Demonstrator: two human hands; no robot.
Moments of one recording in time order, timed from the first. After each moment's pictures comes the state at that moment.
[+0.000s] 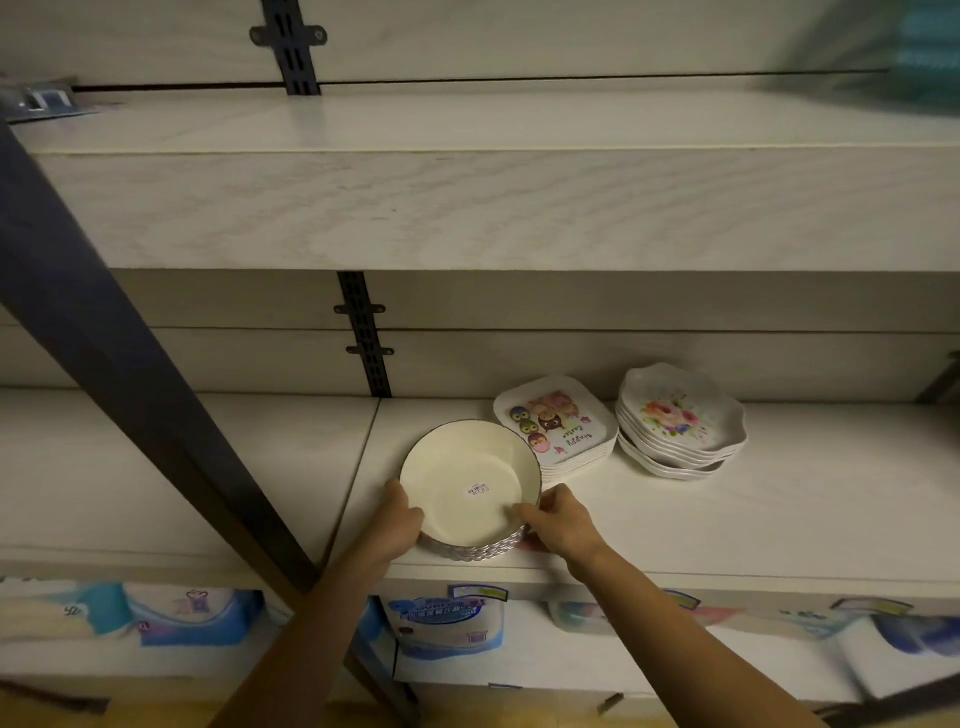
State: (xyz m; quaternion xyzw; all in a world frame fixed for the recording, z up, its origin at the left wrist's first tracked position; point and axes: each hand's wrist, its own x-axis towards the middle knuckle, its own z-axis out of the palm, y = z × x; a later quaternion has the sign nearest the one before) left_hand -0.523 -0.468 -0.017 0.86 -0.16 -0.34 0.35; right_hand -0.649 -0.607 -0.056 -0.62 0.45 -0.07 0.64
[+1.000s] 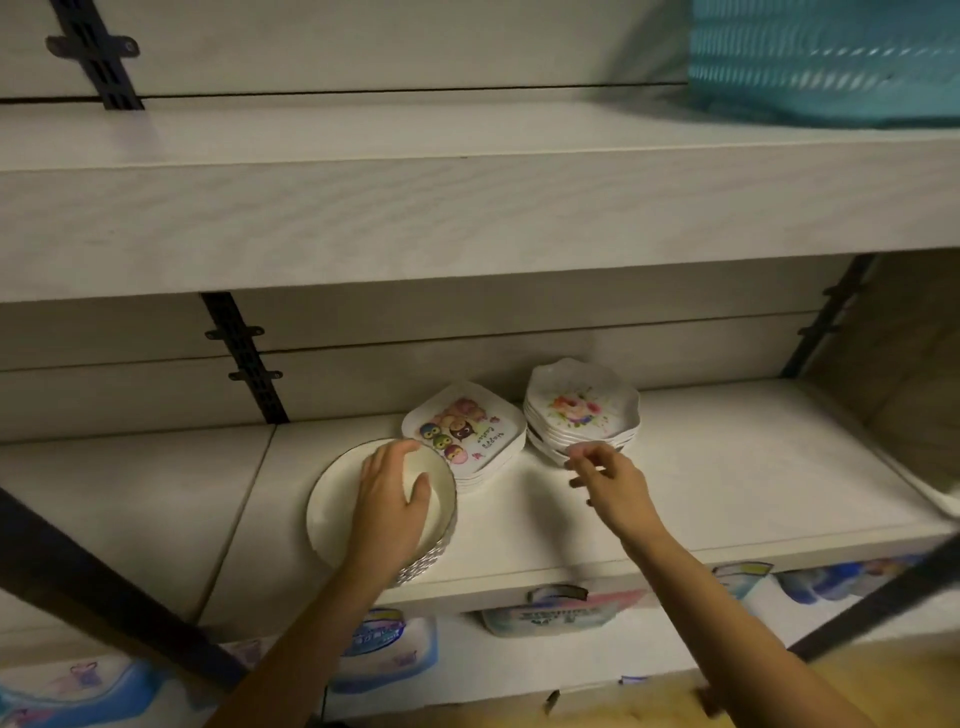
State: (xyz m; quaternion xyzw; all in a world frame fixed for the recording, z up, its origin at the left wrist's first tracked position) left_hand -0.606 -0.546 0.004 0.81 -0.38 -0.08 0.44; right_hand -0.773 -0.698 -0.005 -0.67 0.46 -0.26 0.51
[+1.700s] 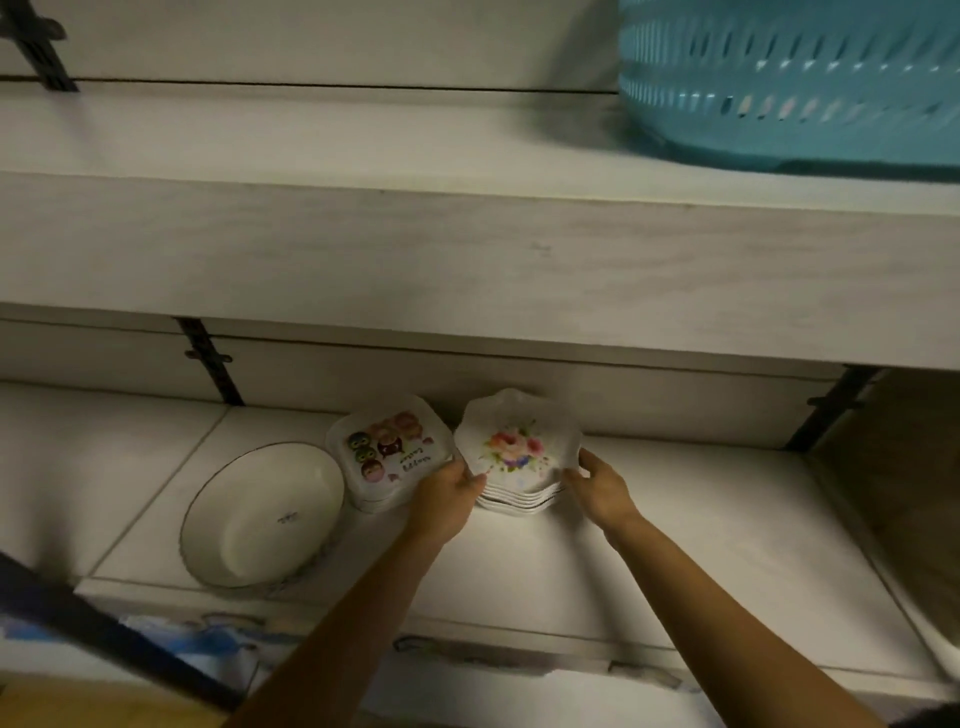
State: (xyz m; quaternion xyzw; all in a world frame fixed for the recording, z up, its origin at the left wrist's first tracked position) left_hand -0.688 -0.719 -0.035 0.83 -0.23 -0.24 0.44; right_hand -0.807 -0.856 -0.023 -0.74 0.44 -0.09 0.50
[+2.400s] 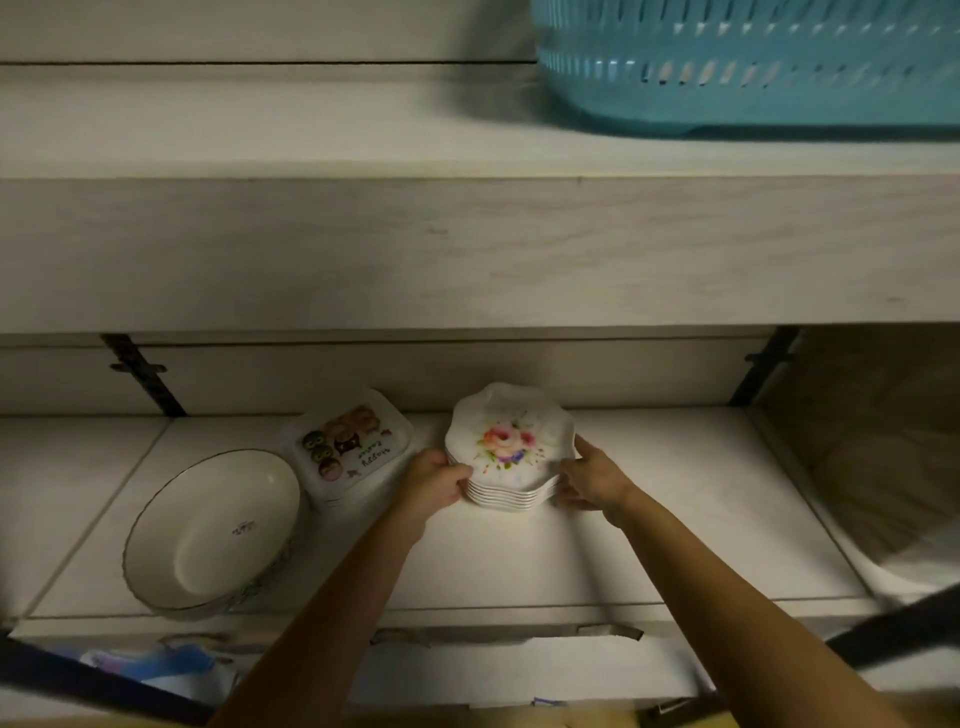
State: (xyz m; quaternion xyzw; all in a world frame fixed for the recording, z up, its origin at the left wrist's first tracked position) left_hand -0.696 -0.748 -0.037 0.72 -0.09 -0.40 0.55; right_hand -0.838 -0.879 -0.027 -0.67 0.48 -0.04 0.56
